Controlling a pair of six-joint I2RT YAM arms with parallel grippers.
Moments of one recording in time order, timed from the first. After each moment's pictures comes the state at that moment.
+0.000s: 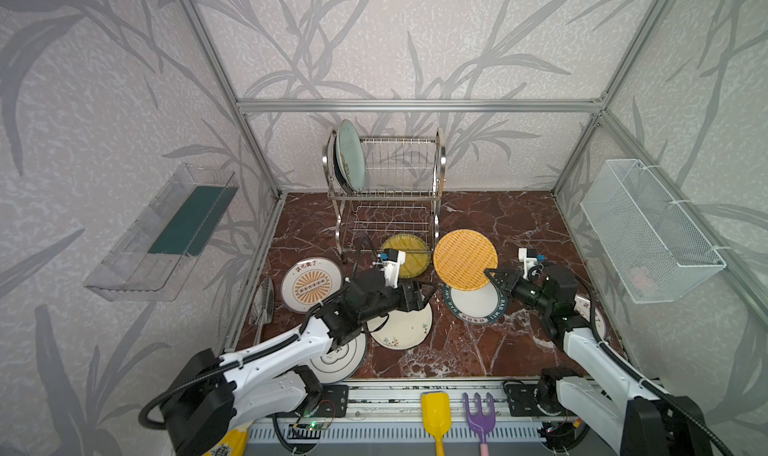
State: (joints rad) left arm -0.86 1.16 0.57 0.27 0.14 -0.87; right arm 0.06 0.98 0.31 0.33 -0.73 0.99
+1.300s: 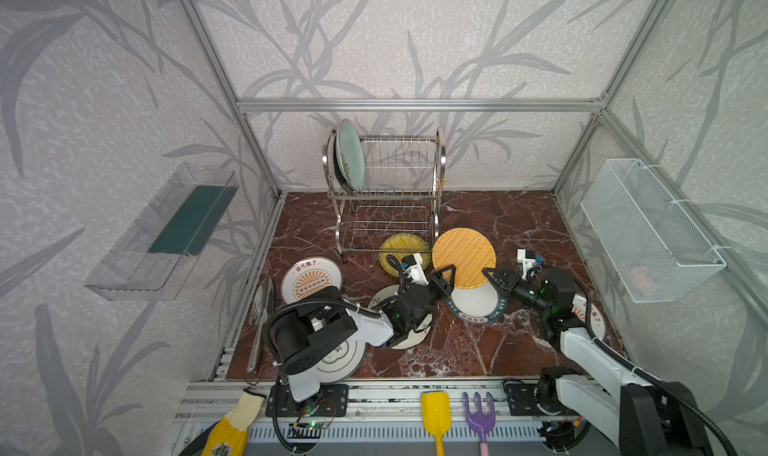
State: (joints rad) left arm -1.03 1.77 0.68 1.01 -0.38 -1.20; right arm 0.06 1.02 0.26 0.50 -0.76 1.11
